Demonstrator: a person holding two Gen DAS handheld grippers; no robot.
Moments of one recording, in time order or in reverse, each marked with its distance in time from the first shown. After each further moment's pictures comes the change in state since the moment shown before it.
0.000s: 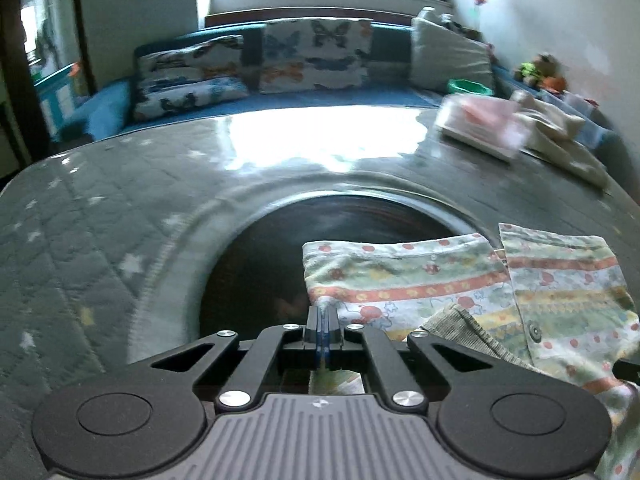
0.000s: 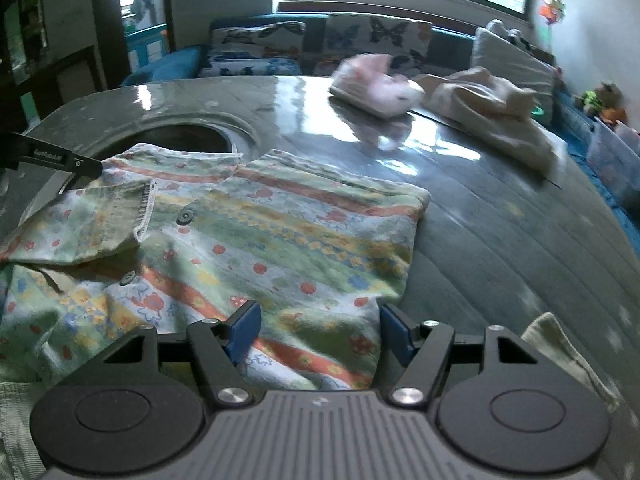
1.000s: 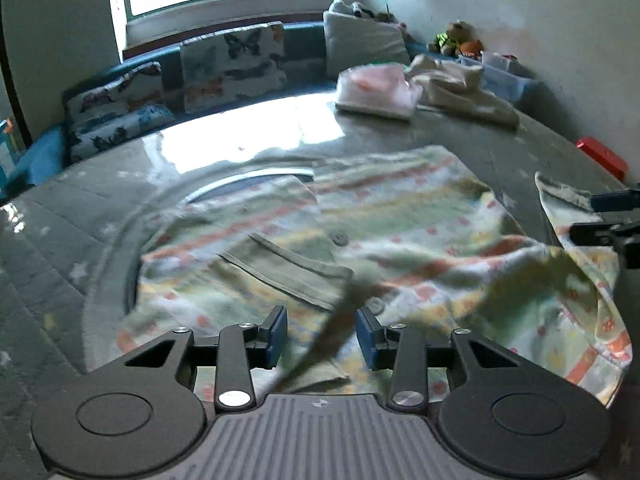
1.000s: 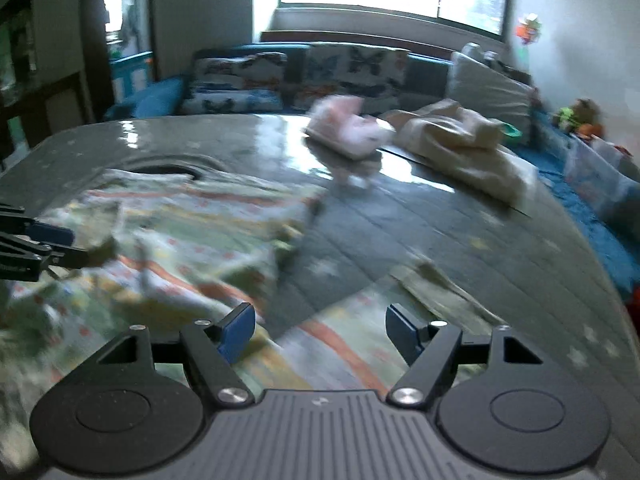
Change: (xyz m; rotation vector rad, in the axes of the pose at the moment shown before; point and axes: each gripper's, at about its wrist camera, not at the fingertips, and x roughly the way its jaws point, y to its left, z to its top) left arm -0.035 -0.047 -0.048 0.227 -0.013 -0.157; right arm -0.032 -0.022 0.002 0.044 -0.085 -0.079
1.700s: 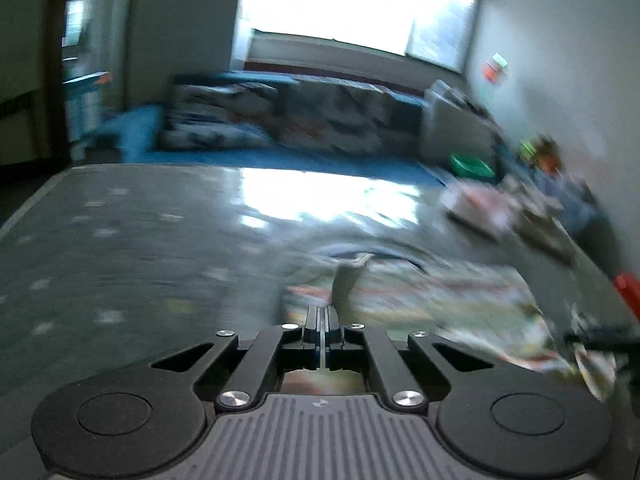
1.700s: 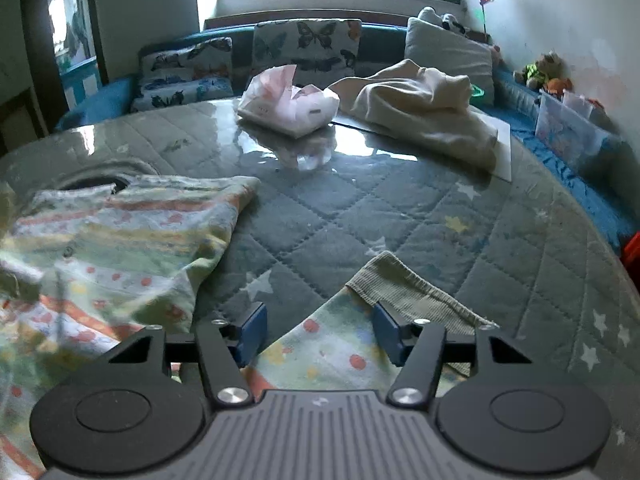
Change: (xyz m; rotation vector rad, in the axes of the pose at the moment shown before) left arm -0.102 0.109 -0.016 -0.378 -0.201 0.155; right arm 0.060 -0.022 0.017 0.115 0.067 -0.068
